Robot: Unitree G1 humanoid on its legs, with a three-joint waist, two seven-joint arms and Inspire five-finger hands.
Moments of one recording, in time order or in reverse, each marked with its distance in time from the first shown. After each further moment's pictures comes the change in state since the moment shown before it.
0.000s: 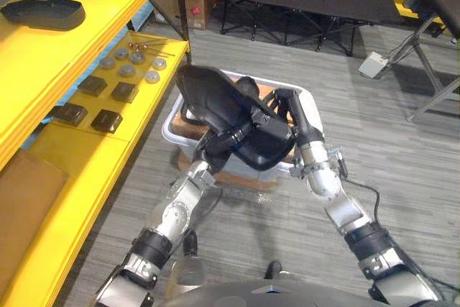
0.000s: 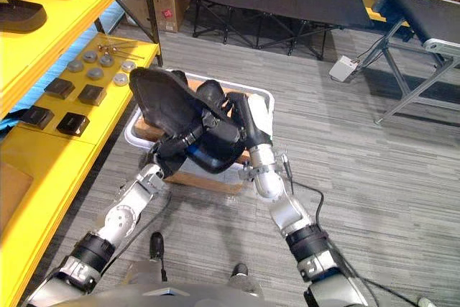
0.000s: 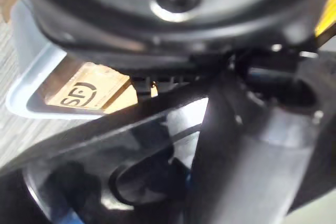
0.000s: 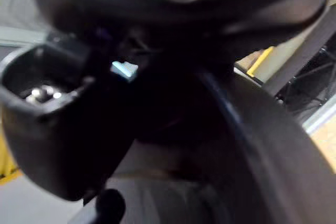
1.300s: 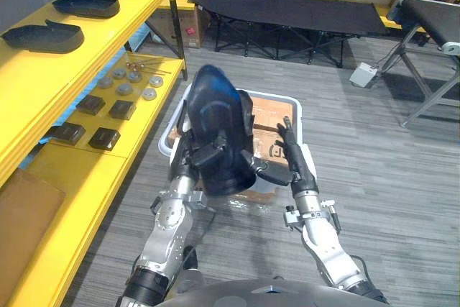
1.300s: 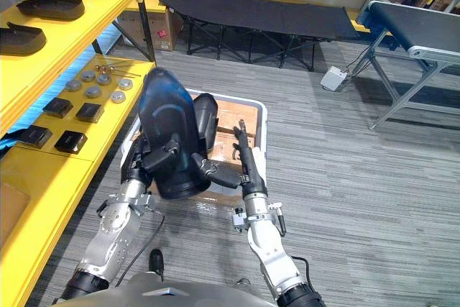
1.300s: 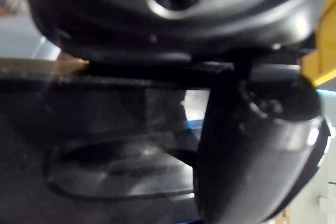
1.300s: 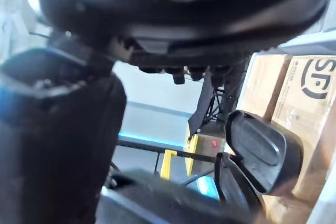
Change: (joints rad) left arm 0.290 -0.068 0.162 -0.204 0.806 -0.148 0.321; right arm 0.339 0.111 0.004 -0.083 0.307 -0.040 0.024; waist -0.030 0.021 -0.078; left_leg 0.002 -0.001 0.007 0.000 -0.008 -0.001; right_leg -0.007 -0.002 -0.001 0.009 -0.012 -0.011
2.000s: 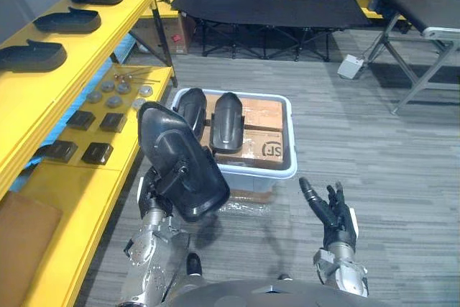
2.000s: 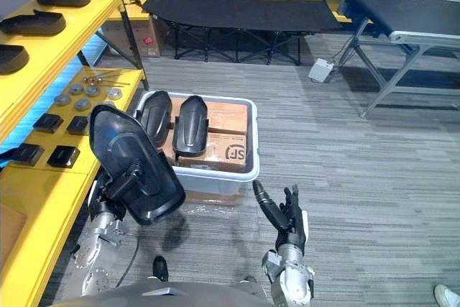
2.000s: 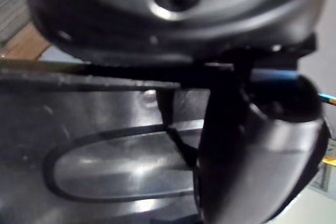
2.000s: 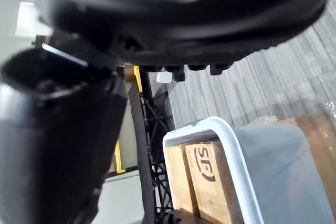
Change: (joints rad) left arm 0.180 -0.012 0.126 0.026 -0.373 -0.093 -0.116; right arm 0.237 0.119 -0.266 0.211 0.387 -0.073 0.174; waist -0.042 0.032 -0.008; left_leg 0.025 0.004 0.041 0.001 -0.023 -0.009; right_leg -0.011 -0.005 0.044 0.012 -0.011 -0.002
